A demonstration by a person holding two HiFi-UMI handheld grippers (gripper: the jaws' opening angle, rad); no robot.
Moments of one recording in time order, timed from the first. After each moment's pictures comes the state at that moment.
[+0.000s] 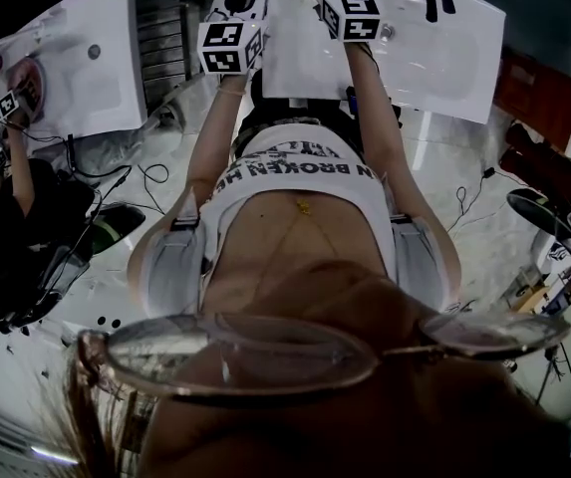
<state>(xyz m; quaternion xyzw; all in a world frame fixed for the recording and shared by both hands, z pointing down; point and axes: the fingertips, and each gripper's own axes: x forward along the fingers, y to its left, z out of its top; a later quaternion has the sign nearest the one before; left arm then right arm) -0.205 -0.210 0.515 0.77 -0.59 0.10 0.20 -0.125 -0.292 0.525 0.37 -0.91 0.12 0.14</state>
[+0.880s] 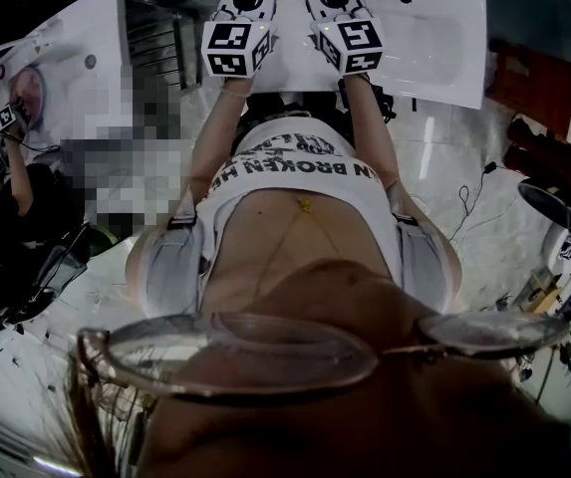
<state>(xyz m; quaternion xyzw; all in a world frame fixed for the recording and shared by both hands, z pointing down) -0.116 -0.194 0.454 0.81 -0.57 0.08 0.15 -0.066 -0.210 0.453 0.35 -0.93 0.09 0.08</state>
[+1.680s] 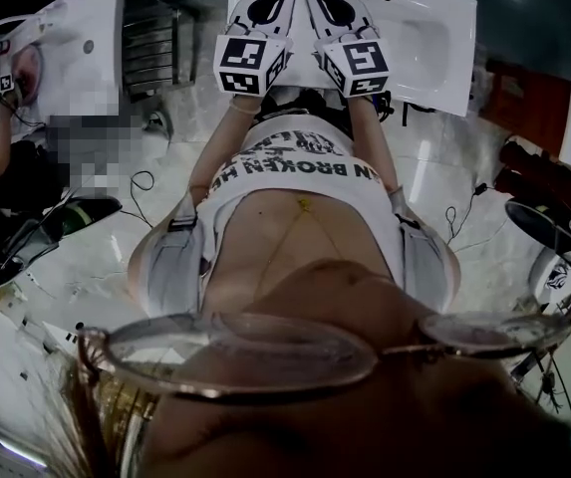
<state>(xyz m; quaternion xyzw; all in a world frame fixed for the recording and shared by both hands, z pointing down) -0.025 -0.150 0.417 0.80 -0.59 0.06 0.12 0.004 -0.160 0.420 0.31 -0.95 0.06 0.06</state>
